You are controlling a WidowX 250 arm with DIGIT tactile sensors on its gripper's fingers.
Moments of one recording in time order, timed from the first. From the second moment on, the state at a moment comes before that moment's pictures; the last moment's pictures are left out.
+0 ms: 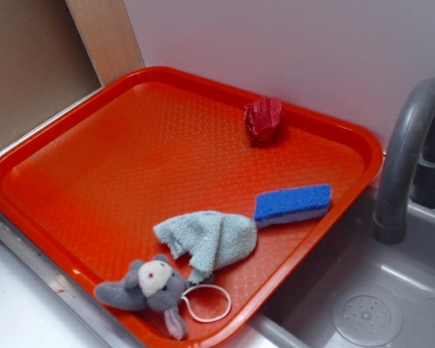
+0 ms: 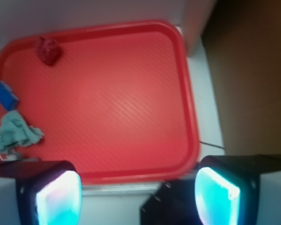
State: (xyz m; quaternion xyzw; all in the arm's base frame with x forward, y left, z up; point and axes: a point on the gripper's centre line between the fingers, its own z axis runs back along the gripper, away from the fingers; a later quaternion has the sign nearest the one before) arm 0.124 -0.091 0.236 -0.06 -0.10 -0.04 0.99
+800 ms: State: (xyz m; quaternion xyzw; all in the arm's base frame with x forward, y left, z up) arm 0.153 -0.269 0.133 -0.08 -0.05 -0.19 0.98
